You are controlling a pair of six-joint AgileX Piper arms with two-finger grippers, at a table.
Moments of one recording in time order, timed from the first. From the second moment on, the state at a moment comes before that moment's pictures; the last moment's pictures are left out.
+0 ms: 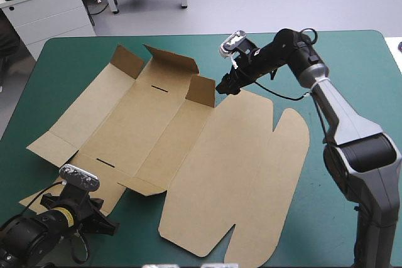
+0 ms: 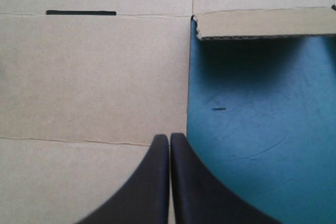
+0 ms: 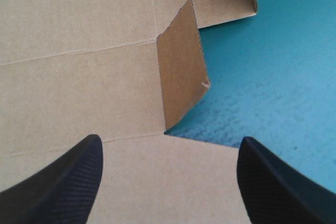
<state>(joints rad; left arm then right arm) -0.47 0.62 -0.47 0.09 0.89 -0.14 0.32 2.06 -2.00 0.56 1.08 -0.79</state>
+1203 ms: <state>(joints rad) -0.47 0.62 -0.47 0.09 0.89 -0.14 0.43 2.30 -2.17 0.54 0.96 -0.87</state>
